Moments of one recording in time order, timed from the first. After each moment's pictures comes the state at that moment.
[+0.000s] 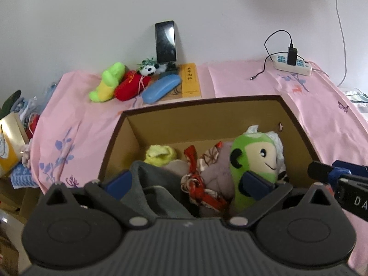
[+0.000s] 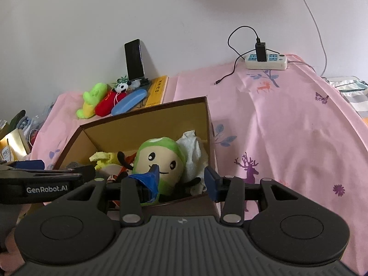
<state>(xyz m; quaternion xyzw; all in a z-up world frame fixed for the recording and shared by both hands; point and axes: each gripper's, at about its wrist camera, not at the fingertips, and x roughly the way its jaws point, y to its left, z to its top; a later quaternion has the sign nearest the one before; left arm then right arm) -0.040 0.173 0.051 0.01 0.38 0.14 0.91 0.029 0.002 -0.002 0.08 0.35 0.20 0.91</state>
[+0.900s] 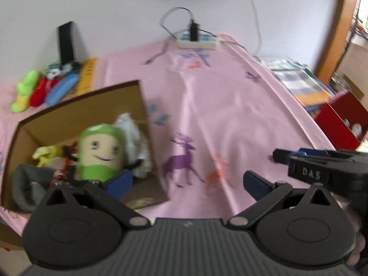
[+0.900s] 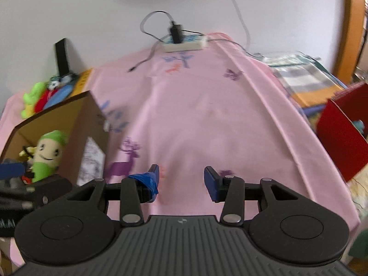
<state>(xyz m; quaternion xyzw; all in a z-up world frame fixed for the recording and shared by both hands) -0.016 -0.005 0.040 0.02 0.44 -0.03 0.90 0.048 -0.159 -0.023 0.08 0.42 0.08 0.90</state>
